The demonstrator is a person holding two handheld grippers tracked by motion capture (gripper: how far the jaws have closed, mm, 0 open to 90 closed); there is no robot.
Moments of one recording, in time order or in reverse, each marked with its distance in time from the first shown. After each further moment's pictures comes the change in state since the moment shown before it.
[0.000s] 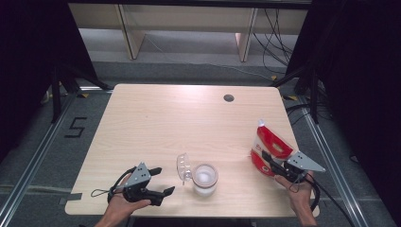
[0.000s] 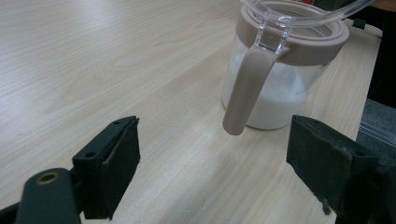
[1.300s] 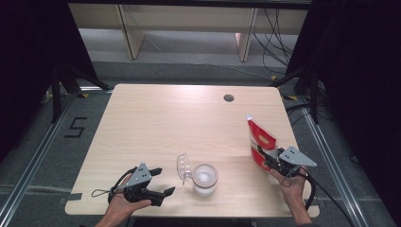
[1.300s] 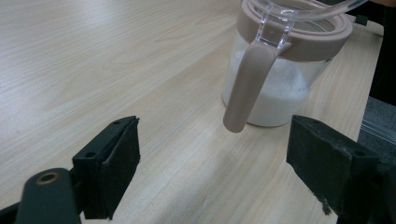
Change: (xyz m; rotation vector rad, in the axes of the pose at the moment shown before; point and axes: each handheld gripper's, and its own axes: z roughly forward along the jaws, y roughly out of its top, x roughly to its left) left arm 0.001 -0.001 0.002 0.008 -0.003 0.029; right arm 0.005 0.012 0.021 -0.002 -0.012 -0.085
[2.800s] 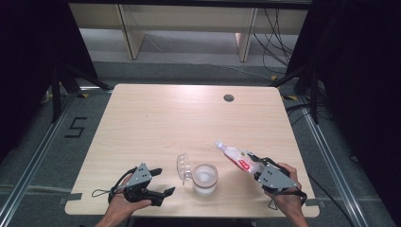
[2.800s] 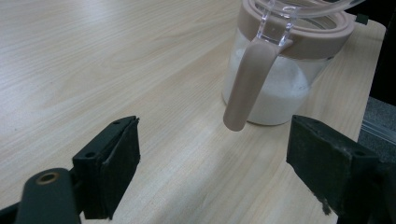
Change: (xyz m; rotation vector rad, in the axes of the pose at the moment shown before) left arm -0.002 -0.002 0.002 -0.008 -0.002 -0.044; right arm 0.064 0.037 -0.019 0.076 0.095 -0.534
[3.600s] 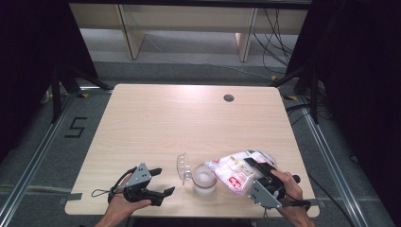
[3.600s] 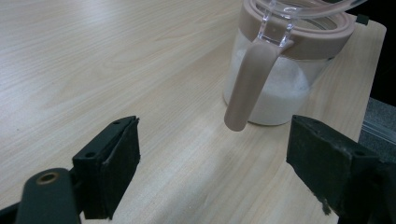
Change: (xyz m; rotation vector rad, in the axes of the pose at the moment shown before) left arm 0.001 0.000 -0.001 -0.002 -0.003 -0.001; right arm 0.017 0.035 -0.013 0.127 -0.071 -0.526
